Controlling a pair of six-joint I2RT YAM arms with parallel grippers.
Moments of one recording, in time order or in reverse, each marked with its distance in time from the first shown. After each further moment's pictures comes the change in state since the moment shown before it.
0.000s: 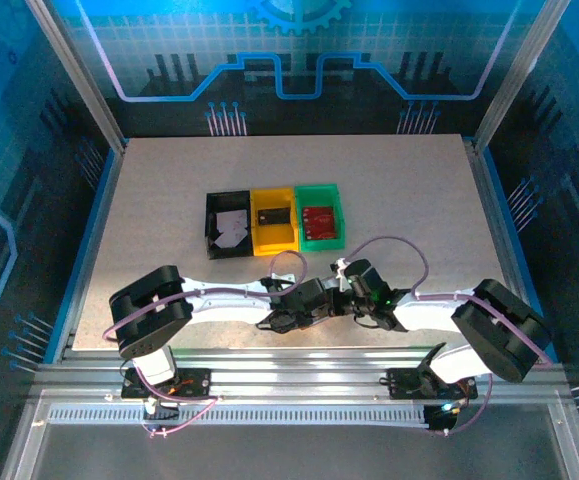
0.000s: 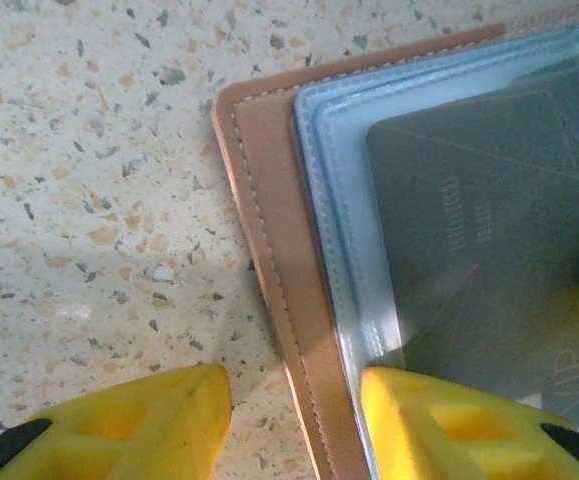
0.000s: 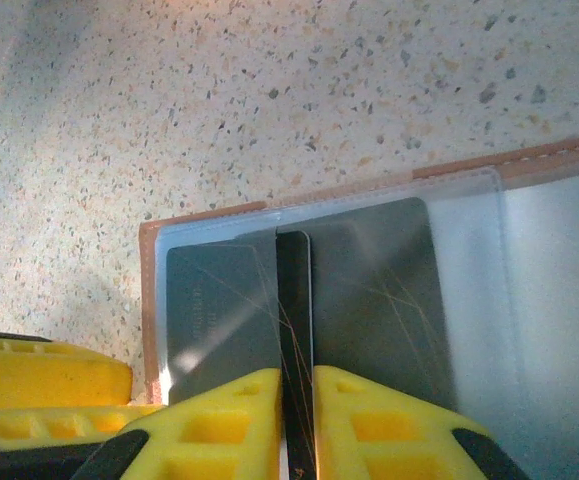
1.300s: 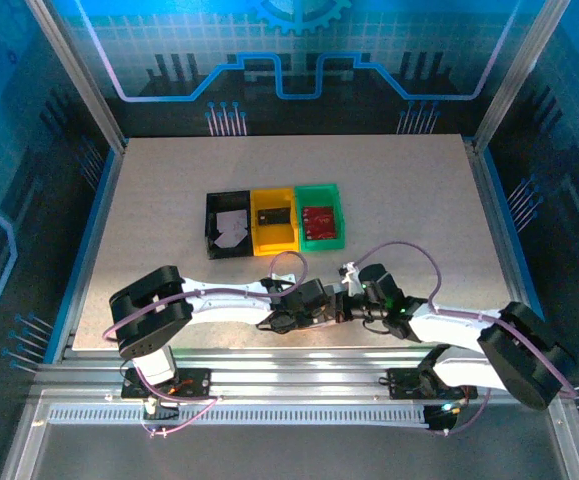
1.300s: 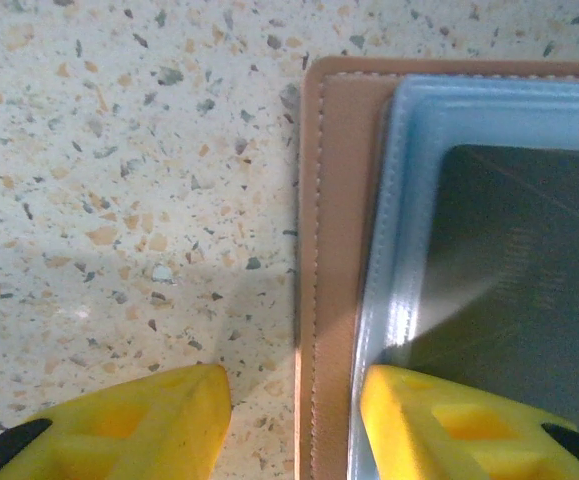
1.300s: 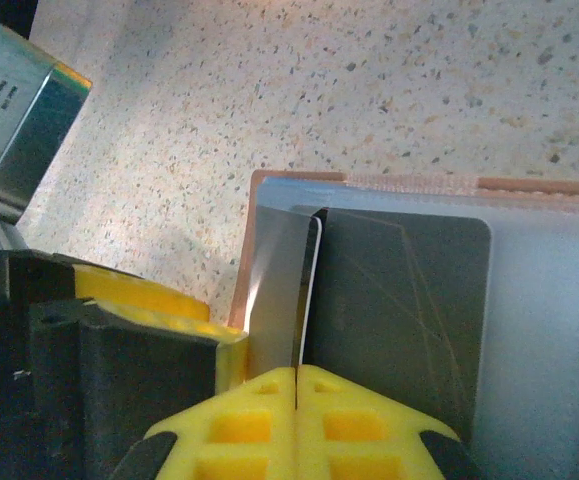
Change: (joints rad) left arm -0.003 0.000 -0.002 0.002 -0.006 0.001; right arm -0.039 -0.189 -0.091 -0.016 -0.123 -0.001
